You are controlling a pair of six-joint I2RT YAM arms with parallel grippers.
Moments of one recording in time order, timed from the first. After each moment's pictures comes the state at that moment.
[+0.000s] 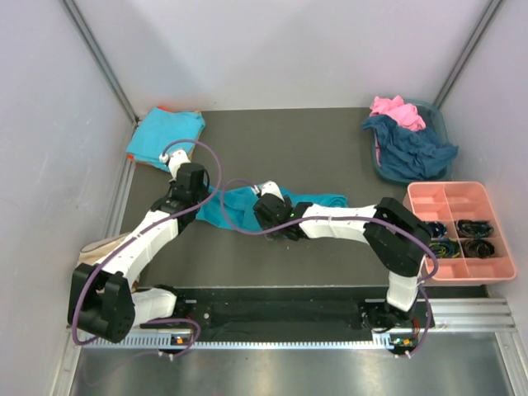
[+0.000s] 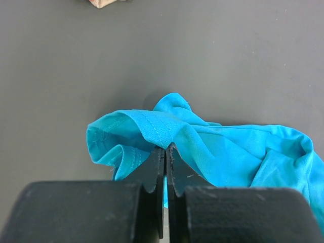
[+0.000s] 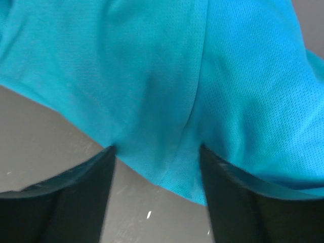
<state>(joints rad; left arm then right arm) -0.32 1.21 0.79 -0.23 -0.43 -0.59 1.01 1.83 1.15 -0.32 0.39 0.37</state>
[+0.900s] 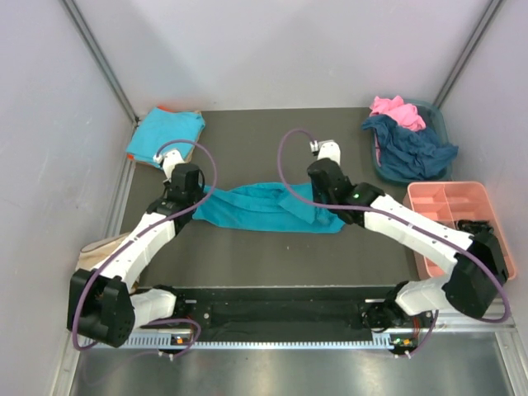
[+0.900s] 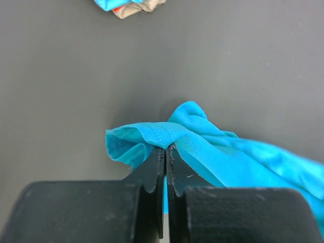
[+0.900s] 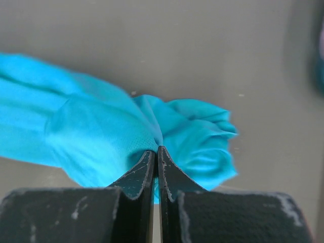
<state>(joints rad) -0.29 1.18 0.78 -0.23 -0.45 -0.56 0.79 1.37 1.07 -0.43 0.50 0.36</state>
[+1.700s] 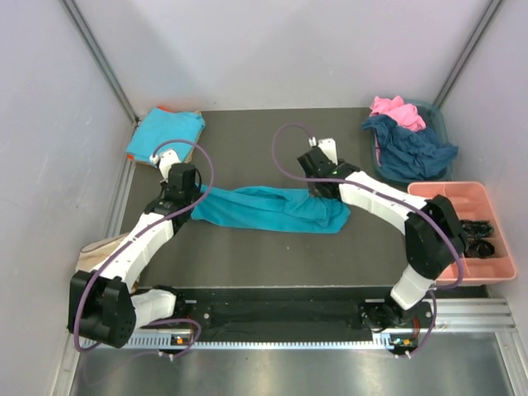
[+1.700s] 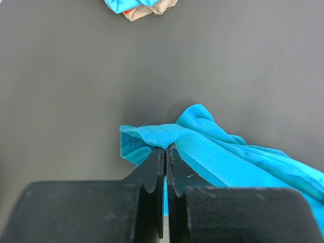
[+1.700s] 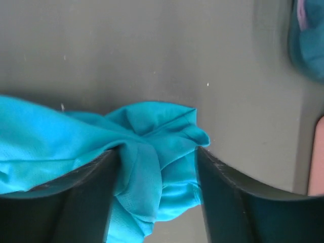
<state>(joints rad) -0.25 1.17 0.78 -0.24 -0.45 -0.55 0.66 1.67 1.23 -0.56 0.58 0.39</state>
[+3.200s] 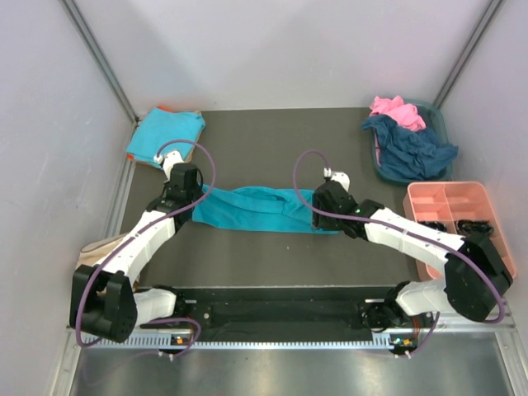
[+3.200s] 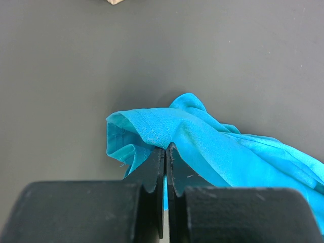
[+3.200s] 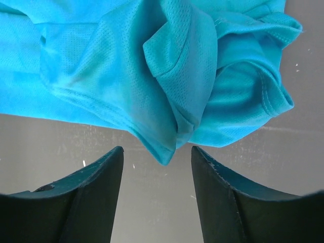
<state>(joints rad) -0.25 1.21 0.78 -0.23 -0.38 -0.56 0.73 1.32 0.82 -0.43 0.28 0.63</state>
